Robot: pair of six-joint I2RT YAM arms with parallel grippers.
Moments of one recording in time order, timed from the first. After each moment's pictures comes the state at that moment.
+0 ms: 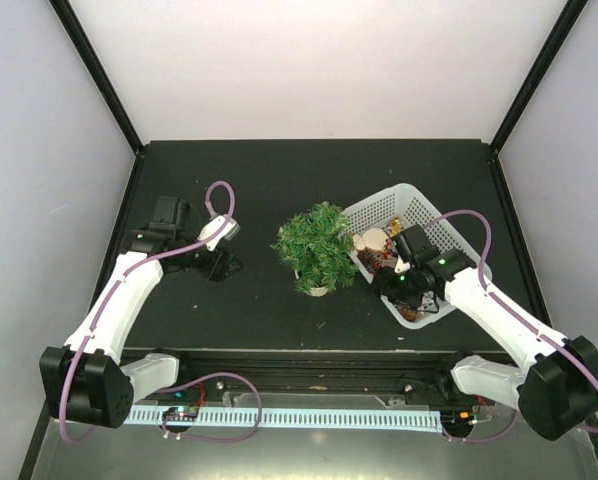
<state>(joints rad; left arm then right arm) -0.12 1.14 0.94 -0.89 0.54 0.43 0.49 1.13 0.79 -0.88 -0.26 0.71</state>
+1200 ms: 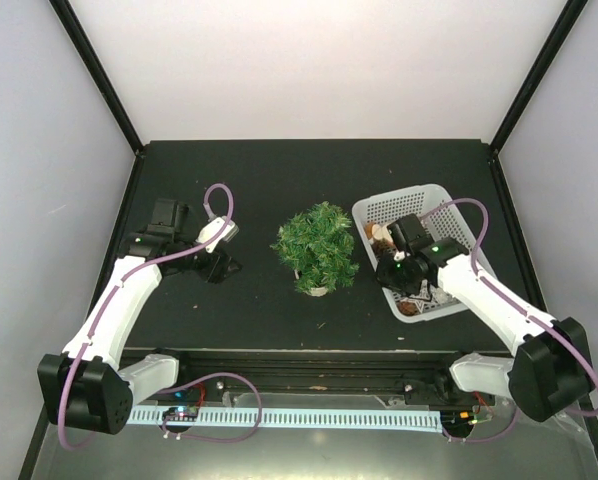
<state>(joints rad) -0.12 1.11 0.93 -0.89 0.52 0.43 0.48 1.23 0.86 -0.85 -0.15 0.77</state>
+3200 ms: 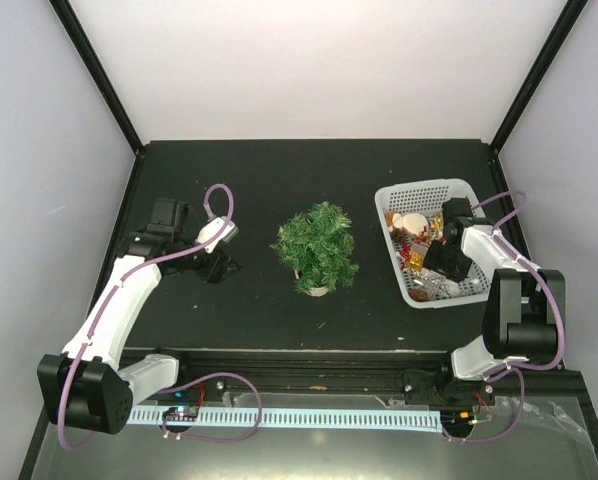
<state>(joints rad) -0.12 1.11 0.94 -0.91 0.50 0.45 -0.02 1.53 0.94 -0.82 0.04 0.47</state>
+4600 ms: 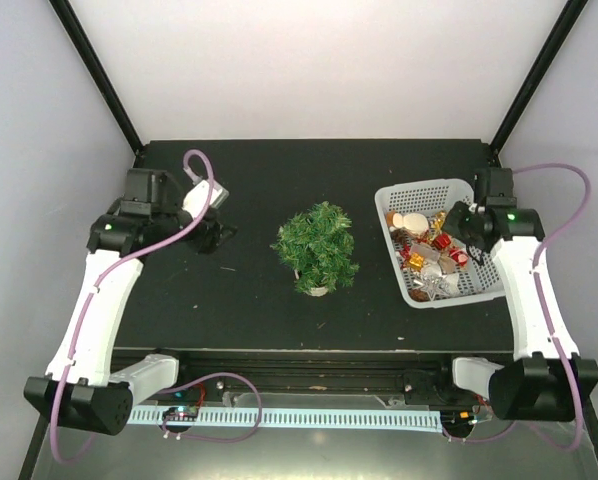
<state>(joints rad) -0.12 1.11 1.23 -1.00 0.53 0.42 -0.02 1.22 1.19 -0.99 0.04 0.48</state>
